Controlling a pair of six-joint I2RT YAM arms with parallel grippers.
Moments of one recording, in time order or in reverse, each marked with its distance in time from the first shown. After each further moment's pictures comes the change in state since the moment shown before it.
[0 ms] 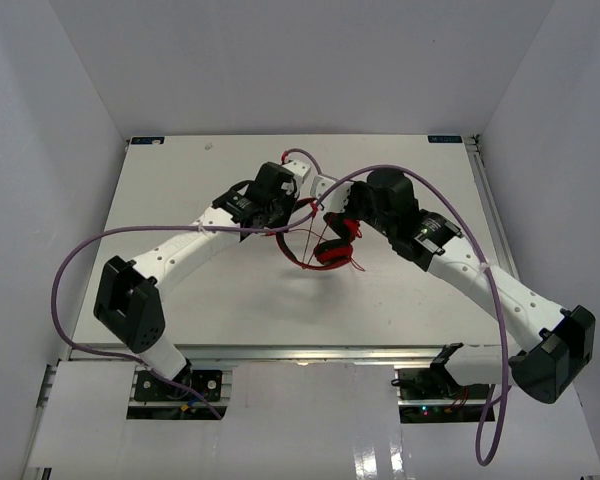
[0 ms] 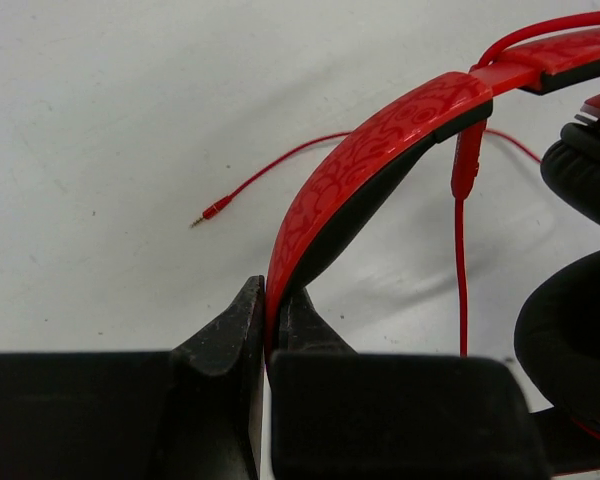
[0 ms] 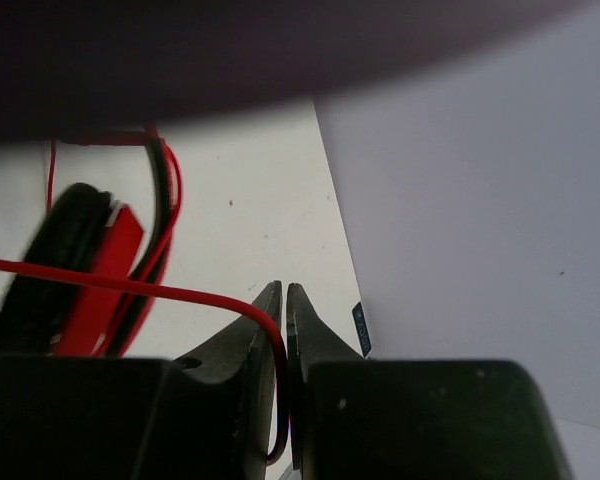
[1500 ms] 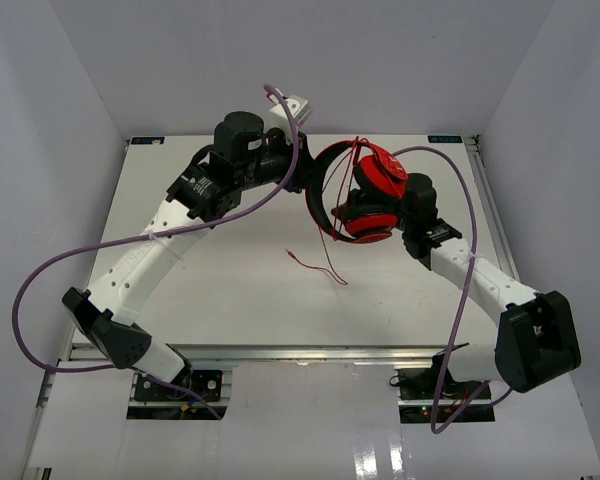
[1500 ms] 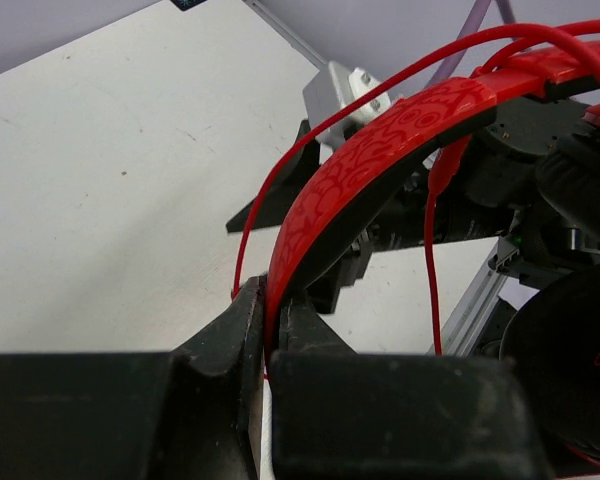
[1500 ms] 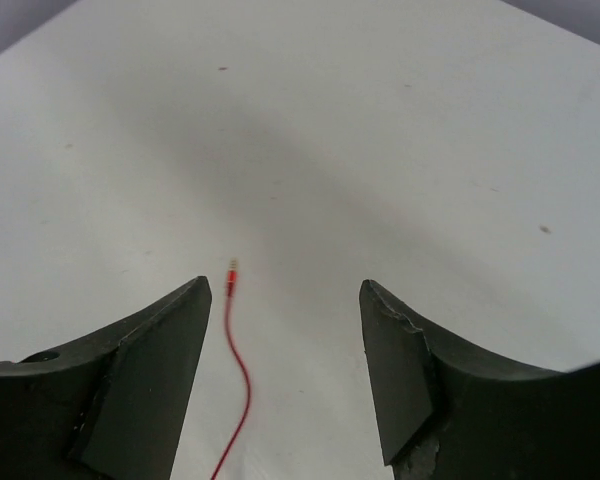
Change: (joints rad) left arm -0.019 -0.111 0.360 0.035 0.467 -0.138; right arm -0.292 0.068 -0.315 0.519 -0.659 1.002
